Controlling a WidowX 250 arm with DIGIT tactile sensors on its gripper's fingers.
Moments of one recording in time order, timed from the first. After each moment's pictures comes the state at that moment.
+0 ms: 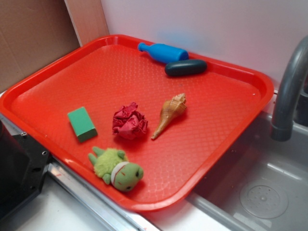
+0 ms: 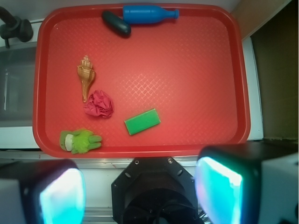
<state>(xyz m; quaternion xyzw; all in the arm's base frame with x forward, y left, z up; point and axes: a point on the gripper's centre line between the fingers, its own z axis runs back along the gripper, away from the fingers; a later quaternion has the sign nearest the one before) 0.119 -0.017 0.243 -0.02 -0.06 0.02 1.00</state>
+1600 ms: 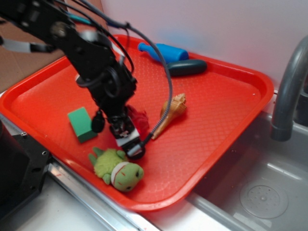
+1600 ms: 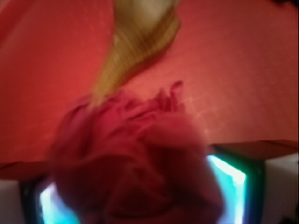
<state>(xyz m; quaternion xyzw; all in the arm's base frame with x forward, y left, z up) 0.195 -0.087 0.017 -0.07 -0.16 -0.20 0.96</state>
